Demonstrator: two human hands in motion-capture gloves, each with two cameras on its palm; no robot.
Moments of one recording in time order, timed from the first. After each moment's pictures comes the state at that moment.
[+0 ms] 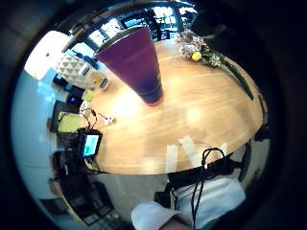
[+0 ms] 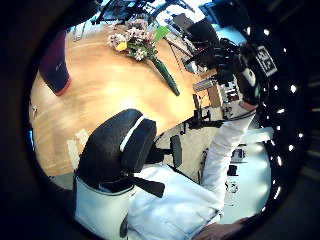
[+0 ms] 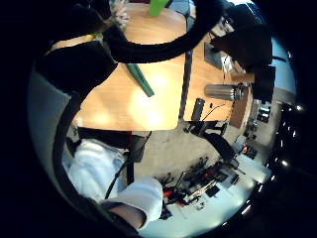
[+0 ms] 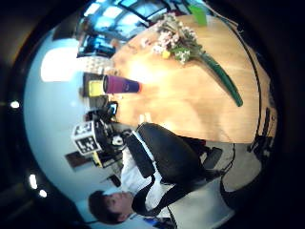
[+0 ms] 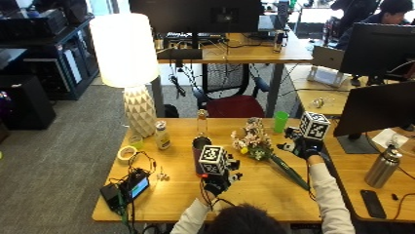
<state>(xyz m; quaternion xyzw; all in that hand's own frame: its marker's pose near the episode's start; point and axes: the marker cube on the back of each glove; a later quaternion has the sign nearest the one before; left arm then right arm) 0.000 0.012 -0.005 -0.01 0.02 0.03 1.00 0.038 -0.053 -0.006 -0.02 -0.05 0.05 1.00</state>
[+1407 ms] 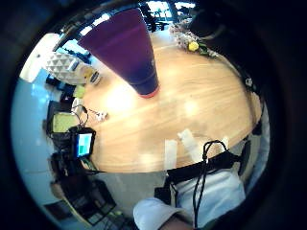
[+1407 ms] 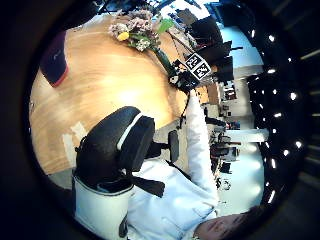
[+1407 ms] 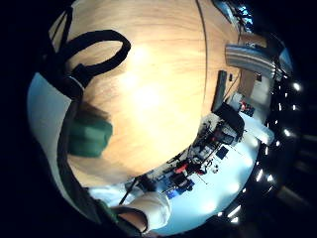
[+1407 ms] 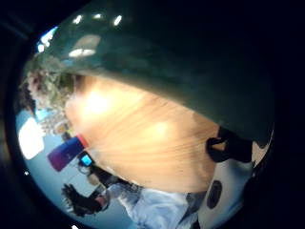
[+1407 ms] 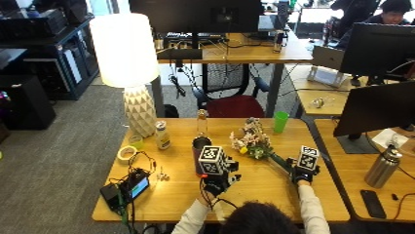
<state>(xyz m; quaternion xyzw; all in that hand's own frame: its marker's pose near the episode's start) 0.005 0.025 0.001 -0.08 0.01 0.00 1.00 0.102 -0.047 0.170 -0.18 0.01 0.28 0.94</state>
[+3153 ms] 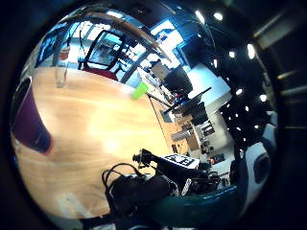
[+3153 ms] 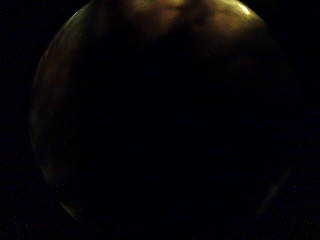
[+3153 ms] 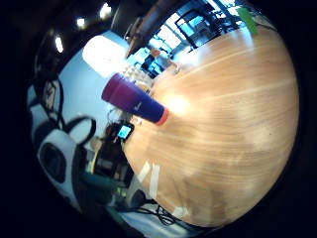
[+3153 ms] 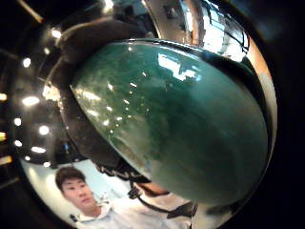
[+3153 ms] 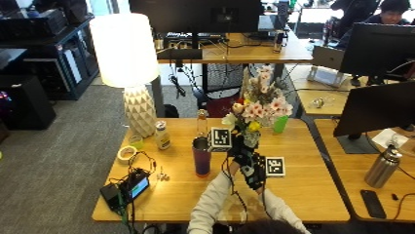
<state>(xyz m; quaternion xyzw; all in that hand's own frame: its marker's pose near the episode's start) 0.111 -0.101 -0.080 0.23 0.50 0.08 0.83 -0.131 -0.103 0.142 0.36 -0.49 -0.19 0.77</state>
